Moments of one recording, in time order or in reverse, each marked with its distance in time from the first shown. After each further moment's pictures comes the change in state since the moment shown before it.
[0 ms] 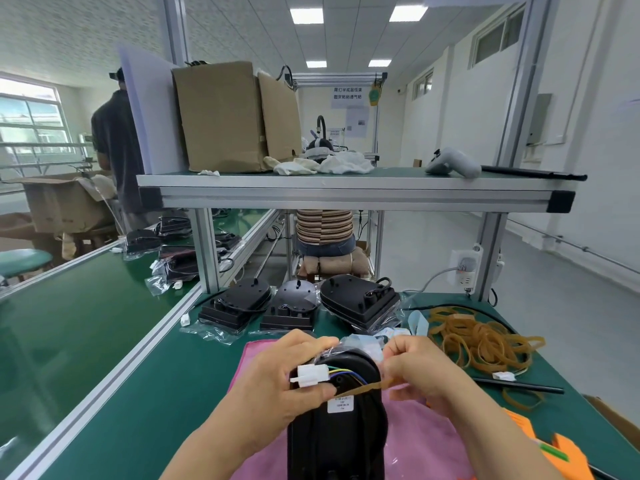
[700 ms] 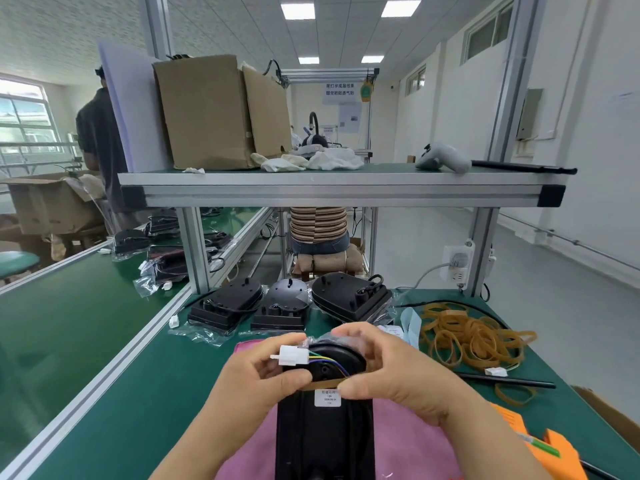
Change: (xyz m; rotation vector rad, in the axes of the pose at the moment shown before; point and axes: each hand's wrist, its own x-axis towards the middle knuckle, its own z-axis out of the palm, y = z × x) left_hand 0.007 -0.030 0.004 -0.428 0.133 -0.136; right_hand -0.014 -0.003 0.004 0.065 -0.387 -0.259
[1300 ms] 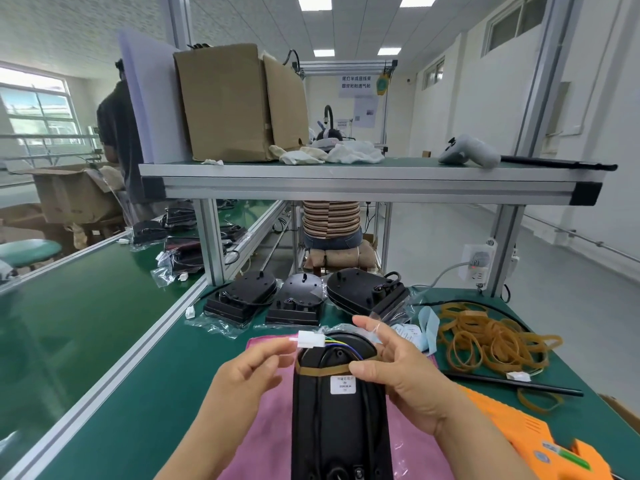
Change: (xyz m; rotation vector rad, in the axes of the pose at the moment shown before) left_hand -0.011 -0.021 -0.020 0.078 0.195 -0.065; right_hand 0.022 0.022 0.016 0.375 0.140 -0.016
